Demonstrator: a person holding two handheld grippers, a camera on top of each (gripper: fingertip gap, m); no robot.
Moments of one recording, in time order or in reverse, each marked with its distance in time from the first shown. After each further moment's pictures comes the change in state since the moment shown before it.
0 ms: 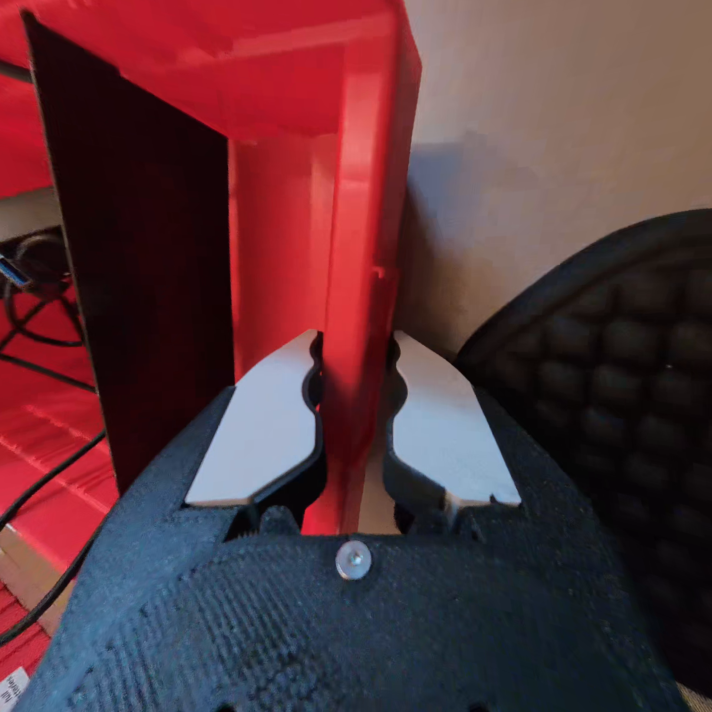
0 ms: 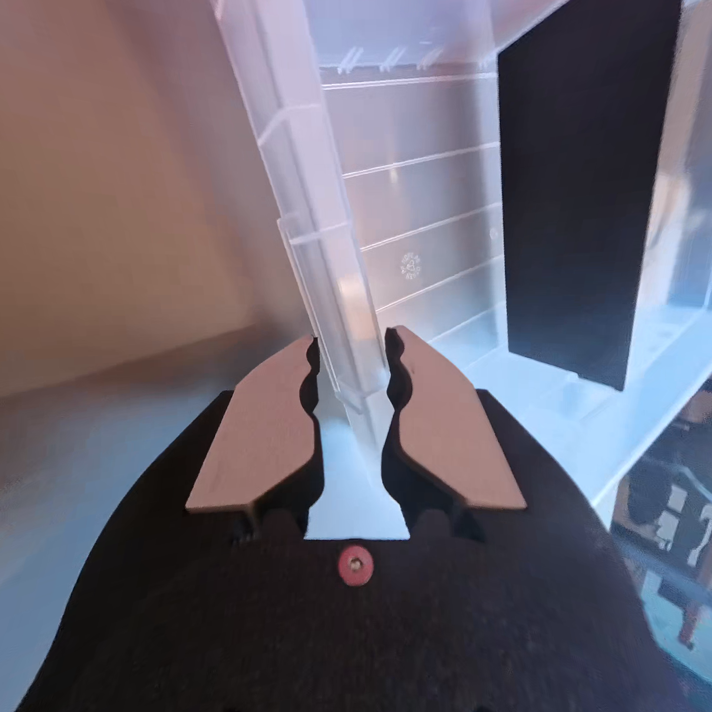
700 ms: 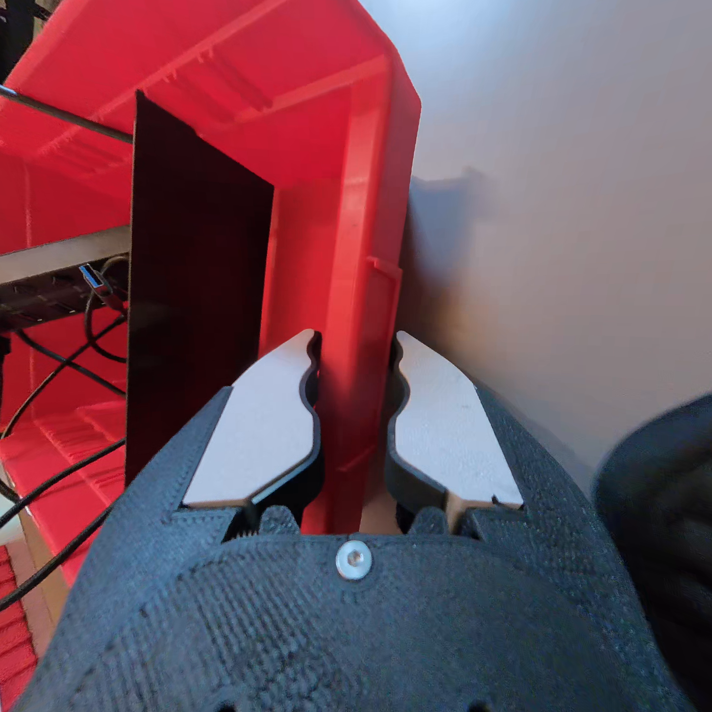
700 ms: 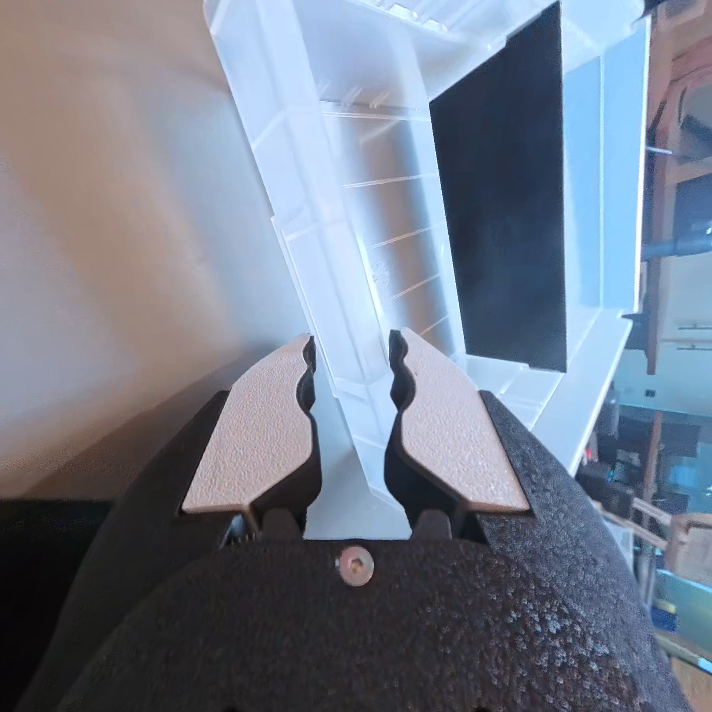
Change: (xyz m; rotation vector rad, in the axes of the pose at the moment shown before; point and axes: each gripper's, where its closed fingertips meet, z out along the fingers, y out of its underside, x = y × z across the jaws) left arm -0.055 -0.007 0.022 0.162 -0.207 -0.085; right arm -0.013 0.214 -0.088 -0.170 0.369 0.312
